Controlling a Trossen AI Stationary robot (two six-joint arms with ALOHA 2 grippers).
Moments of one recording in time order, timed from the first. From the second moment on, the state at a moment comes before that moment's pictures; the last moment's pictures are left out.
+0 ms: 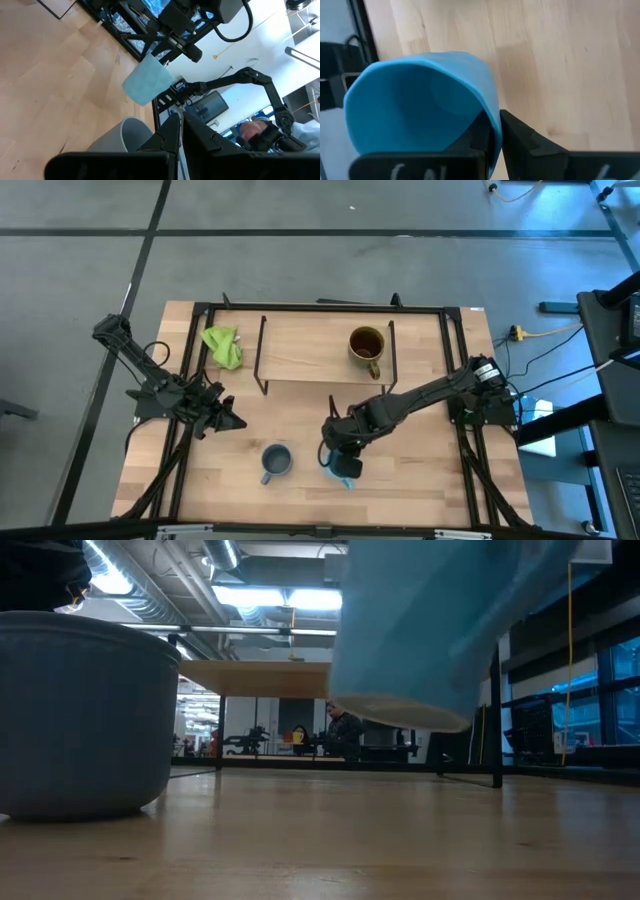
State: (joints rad) left arm -0.71 0.37 0.04 0.32 -0.44 -0.93; right arm 0.35 1.92 1.65 -0.96 -0.08 0.60
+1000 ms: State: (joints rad) left arm -0.71 0.37 0.04 0.32 -0.42 -0.93; right arm 0.35 1.94 1.65 -0.92 -0.02 0.76
